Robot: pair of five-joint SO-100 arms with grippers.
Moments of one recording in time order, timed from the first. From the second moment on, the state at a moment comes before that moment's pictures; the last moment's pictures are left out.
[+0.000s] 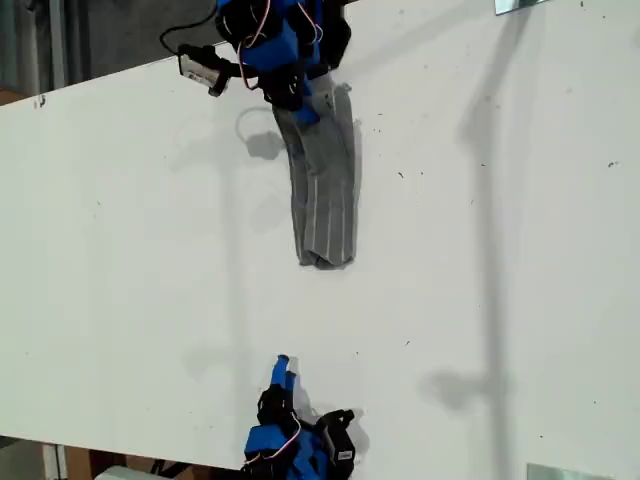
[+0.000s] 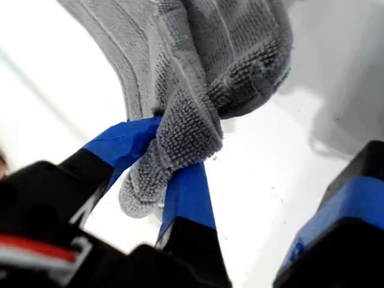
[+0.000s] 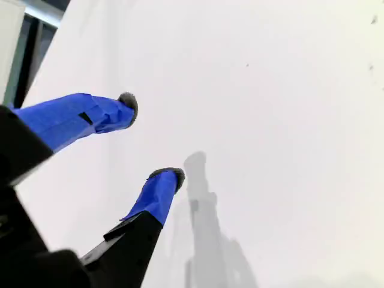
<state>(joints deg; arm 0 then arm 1) -29.4 198.4 176.8 76.5 -71.0 -6.9 164.7 142.3 89.0 99.7</state>
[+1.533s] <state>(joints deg) -41.3 198.4 176.8 76.0 -65.7 -2.1 84.9 75.9 77.3 51.9</state>
